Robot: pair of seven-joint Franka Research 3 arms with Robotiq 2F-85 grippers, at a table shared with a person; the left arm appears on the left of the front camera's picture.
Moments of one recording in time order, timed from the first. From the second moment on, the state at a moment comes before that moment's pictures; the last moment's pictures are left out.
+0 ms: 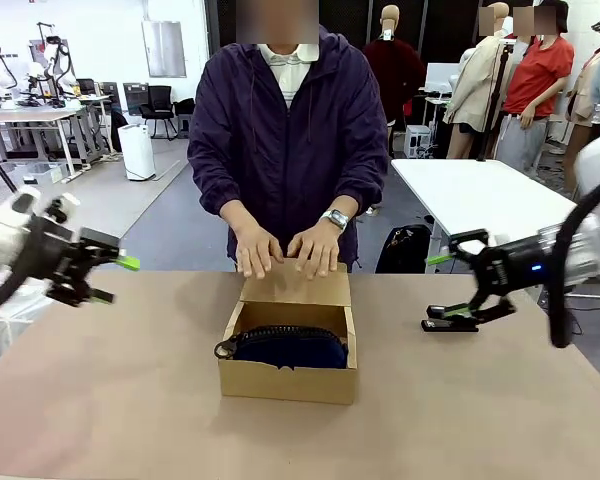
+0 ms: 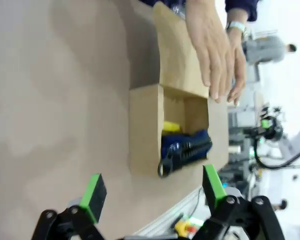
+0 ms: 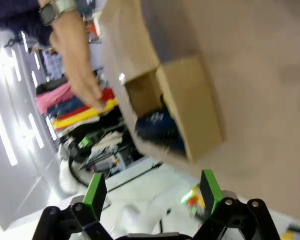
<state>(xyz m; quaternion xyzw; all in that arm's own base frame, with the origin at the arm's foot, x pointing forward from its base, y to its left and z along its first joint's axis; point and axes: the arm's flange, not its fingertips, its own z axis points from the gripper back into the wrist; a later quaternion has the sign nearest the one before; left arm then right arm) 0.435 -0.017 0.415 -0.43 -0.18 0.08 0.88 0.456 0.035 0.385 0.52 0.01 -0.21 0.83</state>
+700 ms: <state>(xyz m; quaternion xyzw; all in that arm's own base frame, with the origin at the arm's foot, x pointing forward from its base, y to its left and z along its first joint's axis) 0.439 -0.045 0.387 -0.44 -0.21 0.15 0.86 0.473 0.054 0.362 0.51 -0.02 -0.22 0.83</state>
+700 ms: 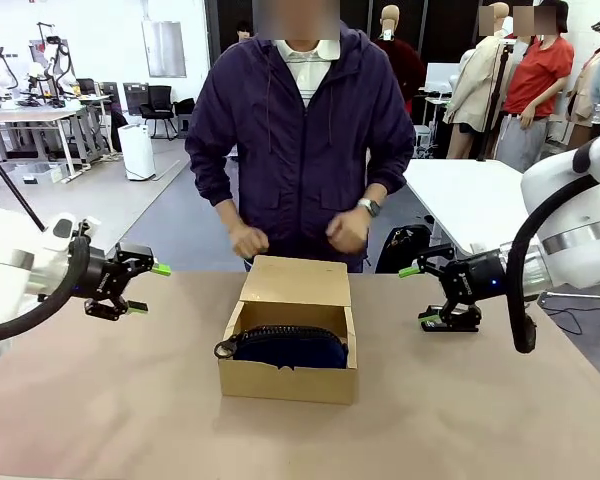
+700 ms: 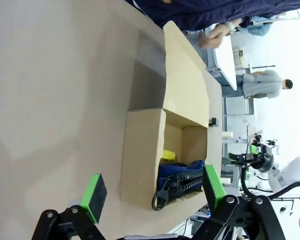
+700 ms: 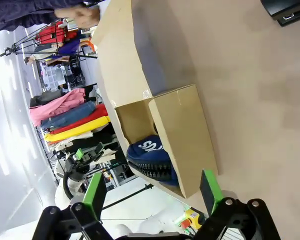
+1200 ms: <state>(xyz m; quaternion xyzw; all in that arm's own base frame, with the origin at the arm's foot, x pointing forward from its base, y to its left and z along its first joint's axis) 0.576 -0.139 0.332 -0.56 -0.02 0.02 0.83 0.546 0.109 0.345 0.49 -0.10 -0.17 0.85</state>
